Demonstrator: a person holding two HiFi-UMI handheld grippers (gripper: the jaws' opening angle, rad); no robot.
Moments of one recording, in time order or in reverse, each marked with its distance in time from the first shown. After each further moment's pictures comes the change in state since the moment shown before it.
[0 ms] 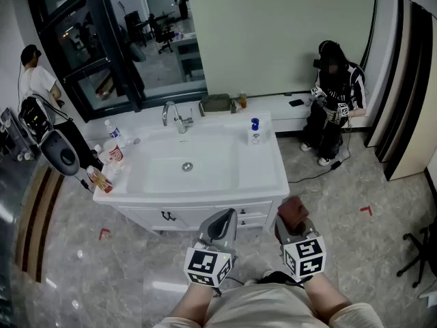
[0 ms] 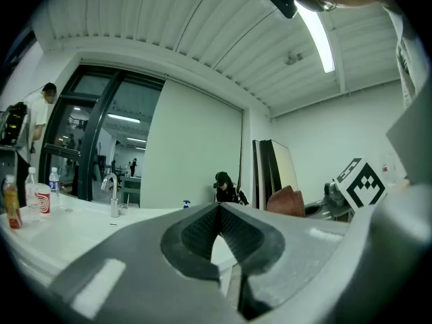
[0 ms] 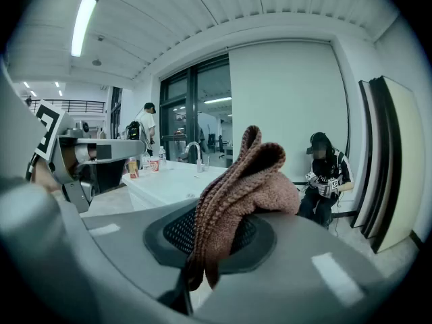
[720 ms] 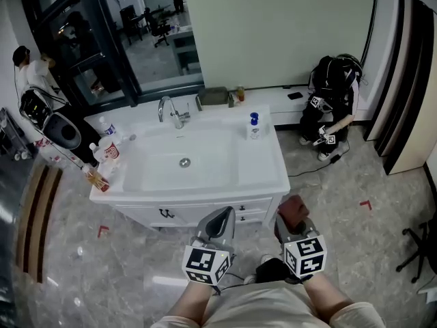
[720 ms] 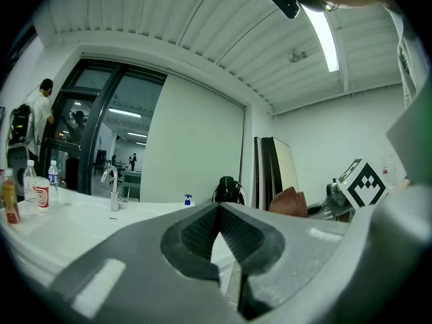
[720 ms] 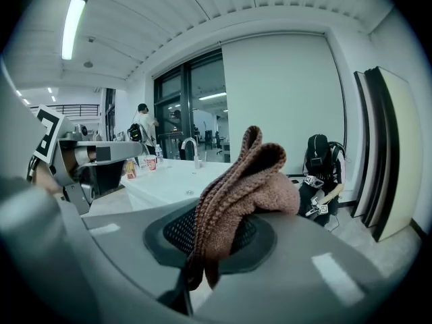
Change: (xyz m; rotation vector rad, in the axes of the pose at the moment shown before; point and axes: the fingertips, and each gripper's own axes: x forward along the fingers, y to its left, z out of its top) left arm 0.010 0.016 -0.012 -0.024 0.033 -0.003; right arm 0.014 -0.003 -0.011 0.056 0.036 -0.010
